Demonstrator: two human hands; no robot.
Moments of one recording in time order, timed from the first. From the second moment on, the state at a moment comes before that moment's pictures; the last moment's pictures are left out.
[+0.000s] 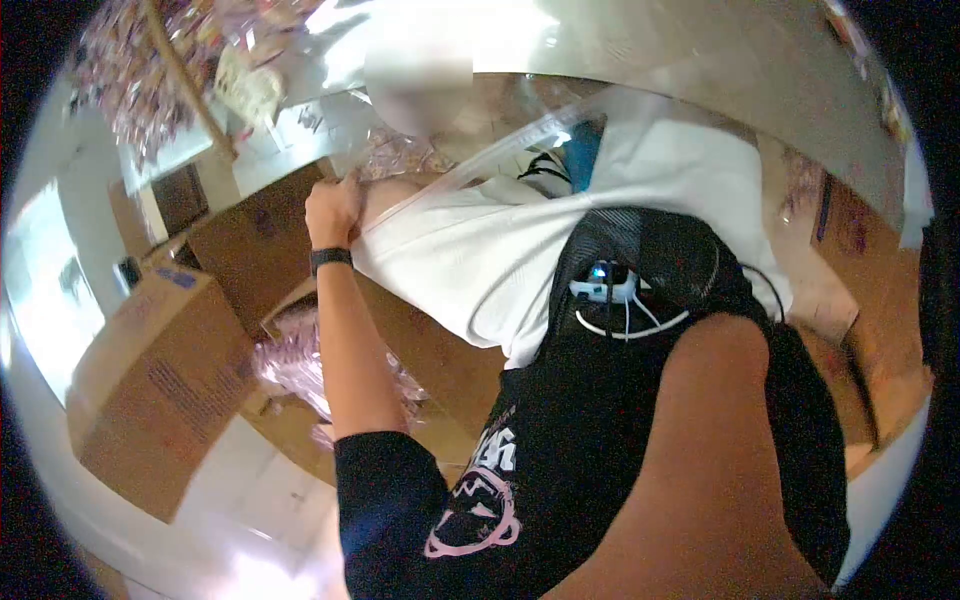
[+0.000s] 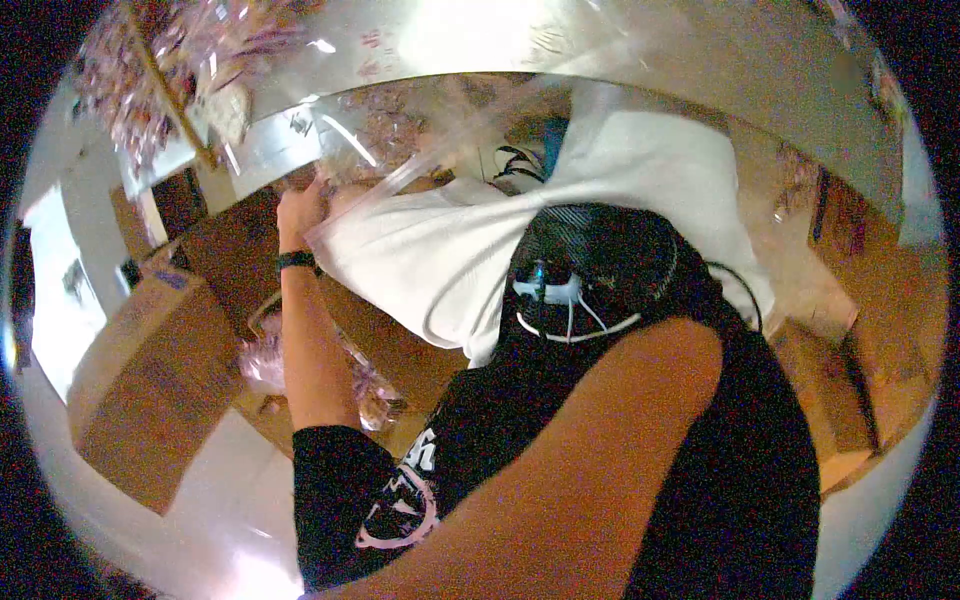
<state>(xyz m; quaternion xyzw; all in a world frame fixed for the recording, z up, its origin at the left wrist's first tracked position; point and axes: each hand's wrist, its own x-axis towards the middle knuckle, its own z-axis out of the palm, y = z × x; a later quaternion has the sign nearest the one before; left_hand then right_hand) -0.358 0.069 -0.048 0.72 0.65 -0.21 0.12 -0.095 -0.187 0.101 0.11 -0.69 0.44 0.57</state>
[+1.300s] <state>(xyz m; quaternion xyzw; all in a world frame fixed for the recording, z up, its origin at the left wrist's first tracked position) -0.340 0.044 -0.015 0.68 0.69 -0.18 0.16 0.147 -0.193 -0.027 -0.84 -0.52 -0.06 0.16</state>
